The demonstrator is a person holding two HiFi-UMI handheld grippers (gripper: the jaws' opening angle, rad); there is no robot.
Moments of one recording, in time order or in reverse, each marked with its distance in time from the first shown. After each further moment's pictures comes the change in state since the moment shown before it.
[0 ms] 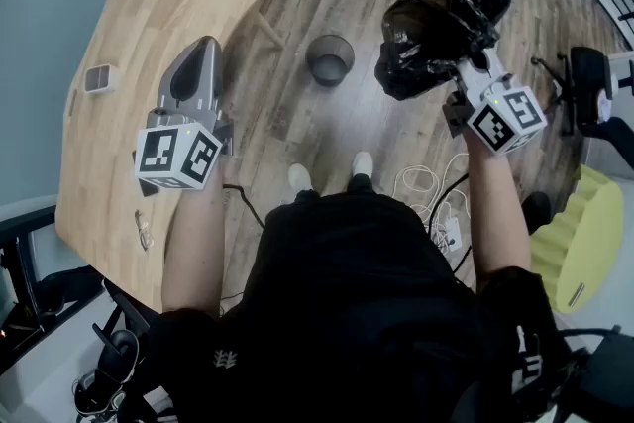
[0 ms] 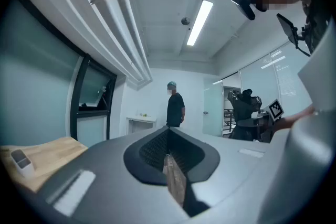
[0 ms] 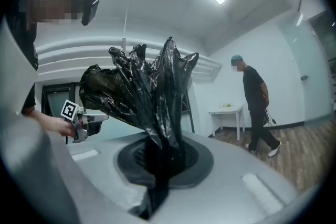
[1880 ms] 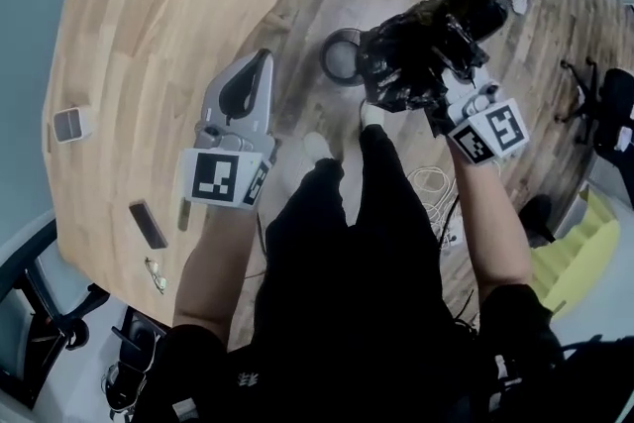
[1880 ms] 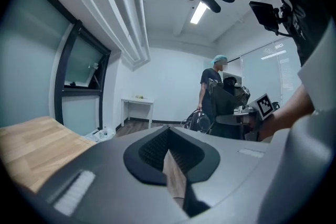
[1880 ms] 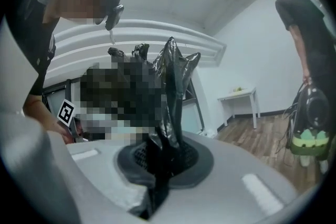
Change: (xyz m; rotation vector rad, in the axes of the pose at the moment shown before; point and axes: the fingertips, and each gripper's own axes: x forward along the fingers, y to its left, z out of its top) left arm 0.214 0.091 -0.182 -0.013 0.161 -0.082; right arm 0.261 -0.093 -0.154 0.073 0.052 0.088
